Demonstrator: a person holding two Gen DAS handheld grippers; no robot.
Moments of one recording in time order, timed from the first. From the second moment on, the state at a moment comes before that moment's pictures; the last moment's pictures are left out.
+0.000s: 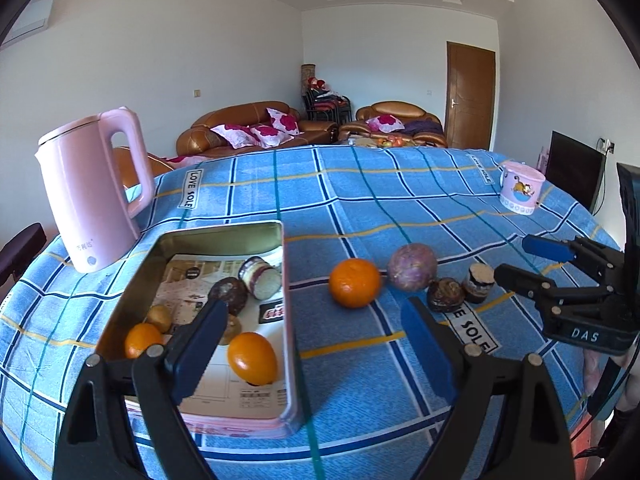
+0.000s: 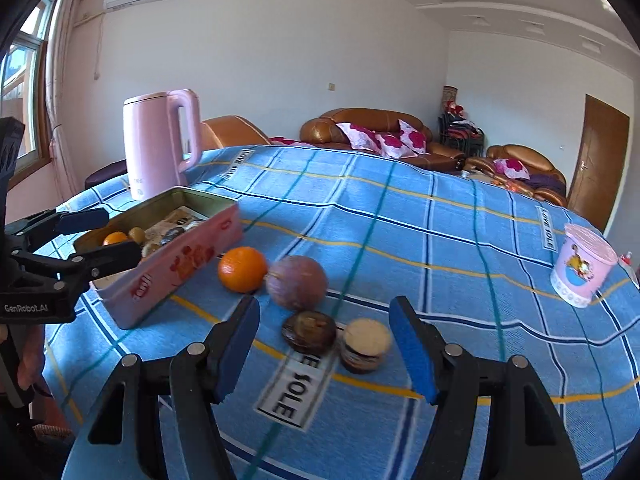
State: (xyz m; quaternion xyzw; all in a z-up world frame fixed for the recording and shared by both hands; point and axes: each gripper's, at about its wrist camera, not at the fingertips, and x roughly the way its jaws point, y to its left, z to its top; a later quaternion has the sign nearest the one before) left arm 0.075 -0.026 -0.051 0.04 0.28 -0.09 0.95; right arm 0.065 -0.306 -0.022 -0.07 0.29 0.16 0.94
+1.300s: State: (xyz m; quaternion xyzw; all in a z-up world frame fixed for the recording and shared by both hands) left arm 0.114 -0.118 -0.082 0.04 0.38 -0.19 0.90; right arm 0.087 -0.346 -0.049 0.01 0.37 0.14 0.92
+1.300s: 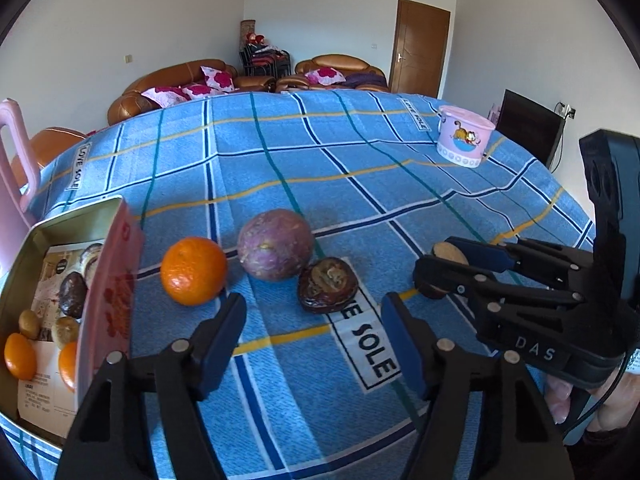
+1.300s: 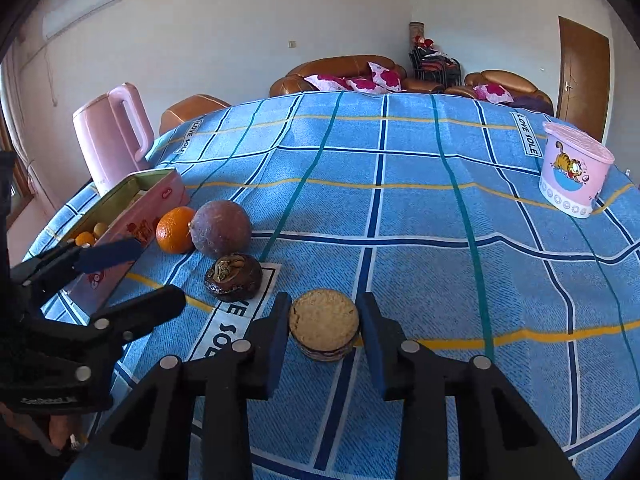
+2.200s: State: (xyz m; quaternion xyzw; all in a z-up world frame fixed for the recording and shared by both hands) left arm 0.123 -0.115 -0.083 0.00 0.39 -0.21 0.90; right arm 0.075 -0.348 -0.048 0.00 0.35 0.16 0.92
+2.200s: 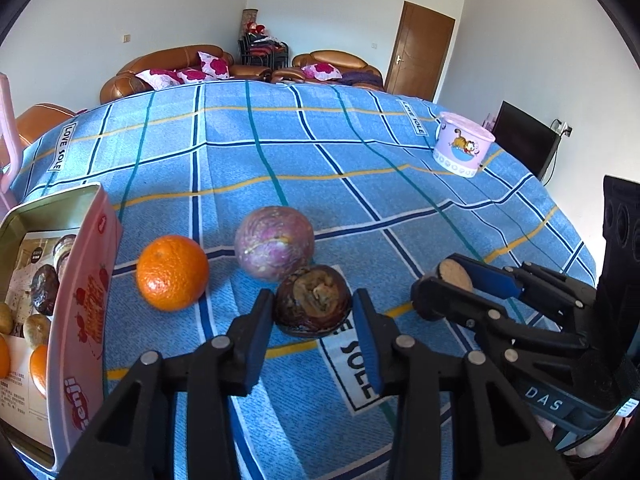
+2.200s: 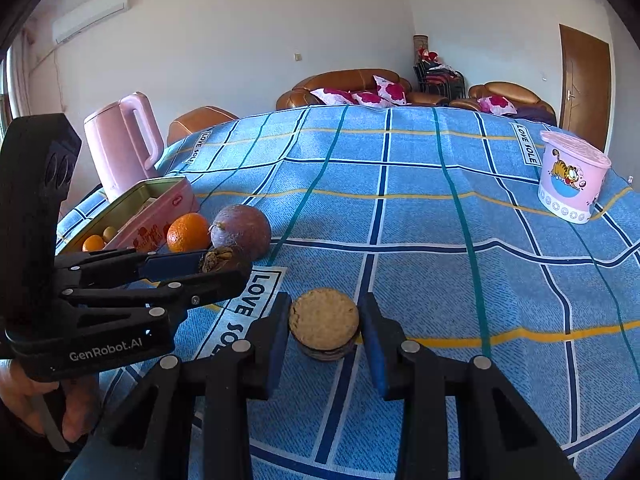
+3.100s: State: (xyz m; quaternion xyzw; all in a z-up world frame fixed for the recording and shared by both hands) left arm 0.084 -0.112 -0.067 0.04 0.28 -0.19 0.94; right arm 0.050 -0.346 -0.036 -0.02 0.27 0.17 0.95
